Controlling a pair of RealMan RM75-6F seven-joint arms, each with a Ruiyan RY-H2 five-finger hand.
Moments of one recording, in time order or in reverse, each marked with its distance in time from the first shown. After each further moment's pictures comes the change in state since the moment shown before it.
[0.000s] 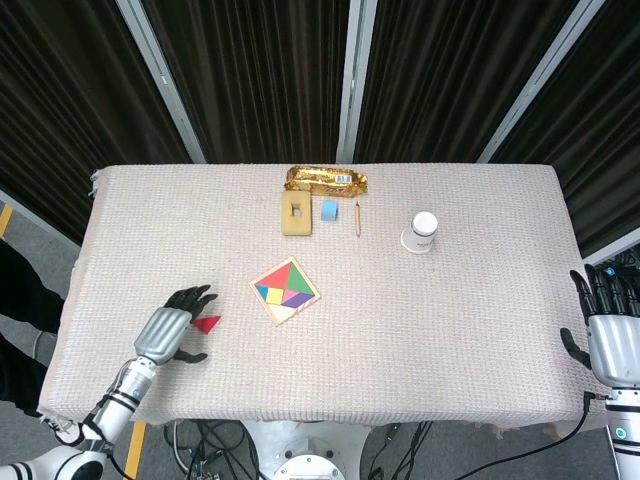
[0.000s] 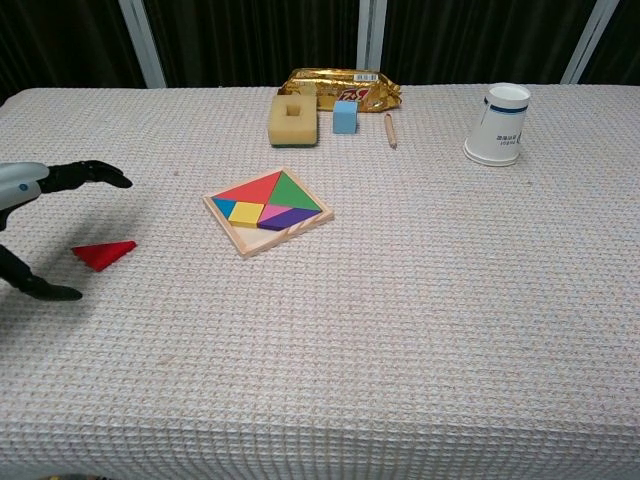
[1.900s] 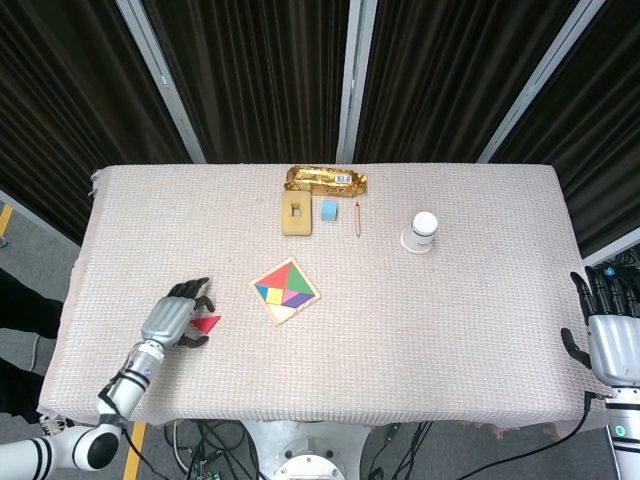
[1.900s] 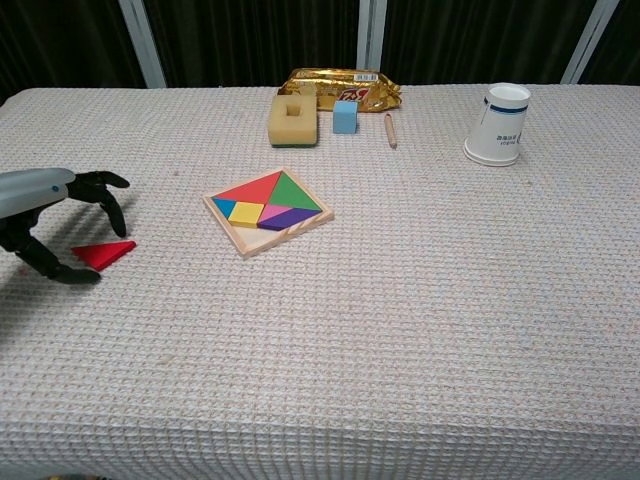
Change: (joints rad) left arm -0.107 -0.033 -0.015 0.052 -0.236 -0.080 0.091; right arm 0.009 -0.011 -0.005 0.021 0.027 -0.029 0.001
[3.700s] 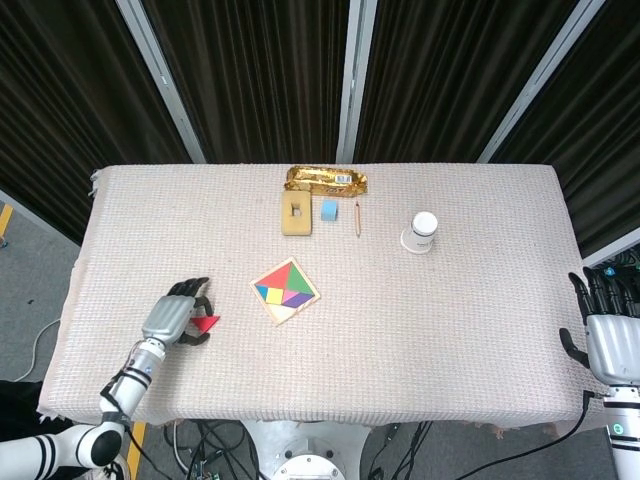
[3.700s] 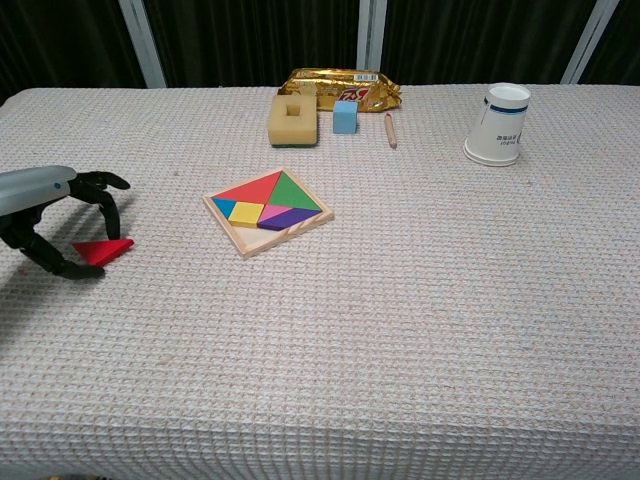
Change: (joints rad) left arm -0.015 -0.010 0.001 0.003 -0.039 0.009 -0.009; right arm 0.005 -0.015 -0.003 0.024 0.004 -0.011 0.014
